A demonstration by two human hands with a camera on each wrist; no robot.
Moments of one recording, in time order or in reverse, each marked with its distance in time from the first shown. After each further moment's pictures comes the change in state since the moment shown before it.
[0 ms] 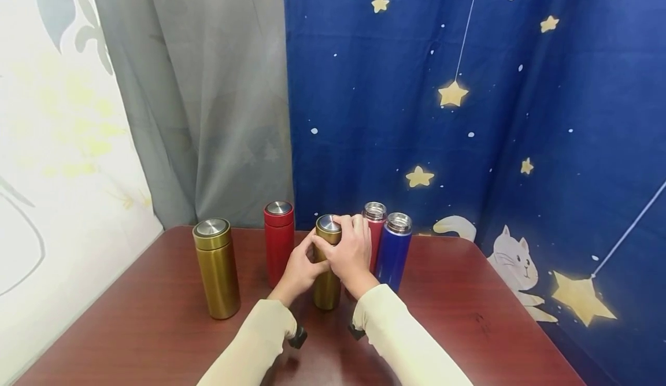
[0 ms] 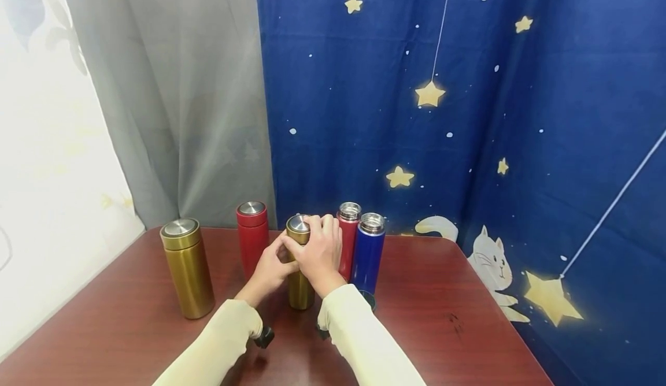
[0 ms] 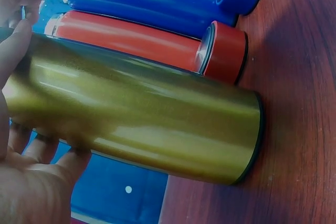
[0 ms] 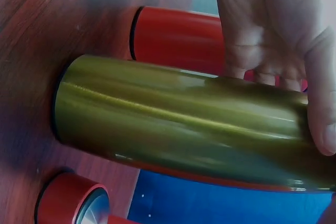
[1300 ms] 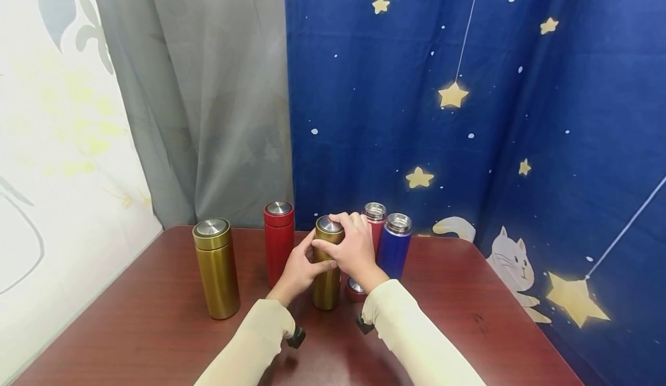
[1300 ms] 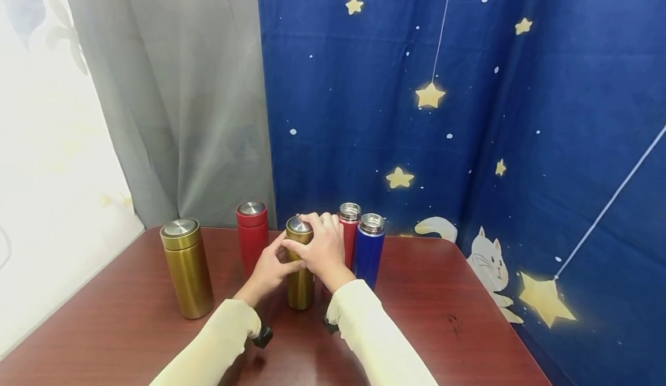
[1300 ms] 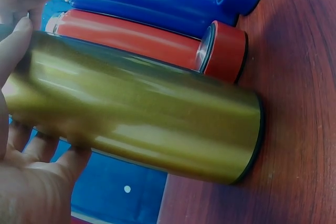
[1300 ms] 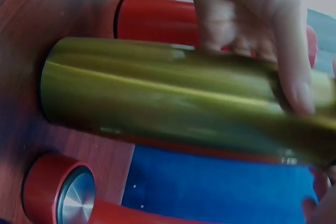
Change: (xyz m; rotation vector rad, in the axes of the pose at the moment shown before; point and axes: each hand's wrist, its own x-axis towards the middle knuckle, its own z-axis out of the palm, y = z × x) left_hand 0.002 0.001 -0.005 -0.045 -0.040 -0.072; right_hand 0.014 0.009 -0.010 0.040 -0.159 -0.065
